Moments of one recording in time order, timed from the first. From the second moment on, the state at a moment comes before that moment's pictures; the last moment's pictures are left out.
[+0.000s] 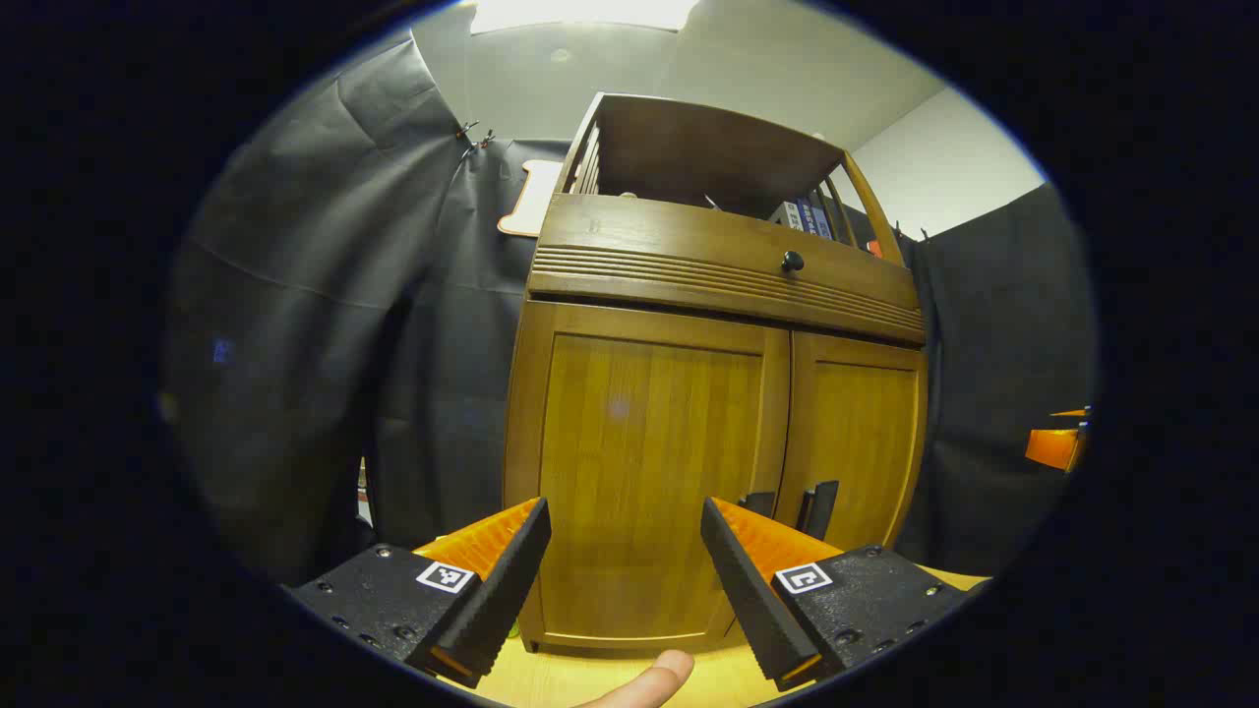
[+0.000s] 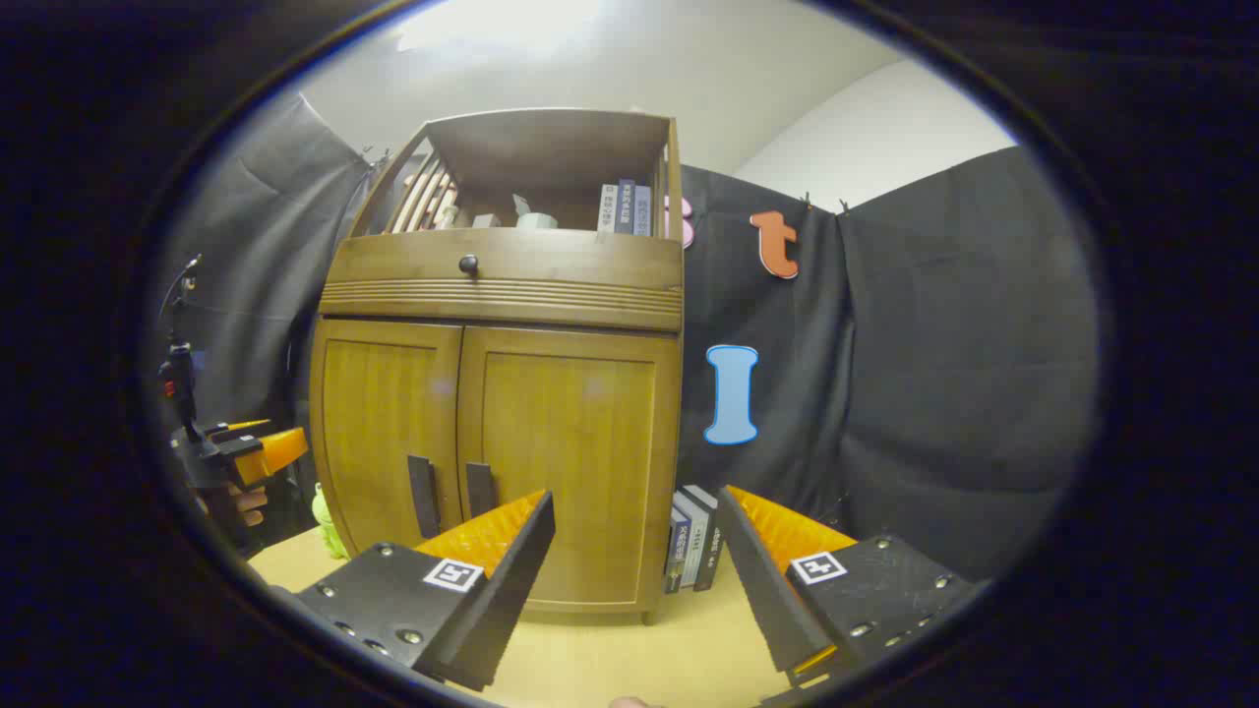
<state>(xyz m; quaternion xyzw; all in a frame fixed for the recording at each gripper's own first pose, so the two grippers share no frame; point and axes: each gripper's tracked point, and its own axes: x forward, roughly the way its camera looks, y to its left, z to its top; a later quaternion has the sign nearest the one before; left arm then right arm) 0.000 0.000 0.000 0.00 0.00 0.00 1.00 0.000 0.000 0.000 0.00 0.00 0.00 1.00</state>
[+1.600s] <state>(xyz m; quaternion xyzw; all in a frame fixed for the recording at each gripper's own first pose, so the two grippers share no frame) -0.005 0.003 -0.011 0.02 0.02 -0.03 1.00 0.102 0.127 -0.065 0.04 0.08 0.09 0.99</state>
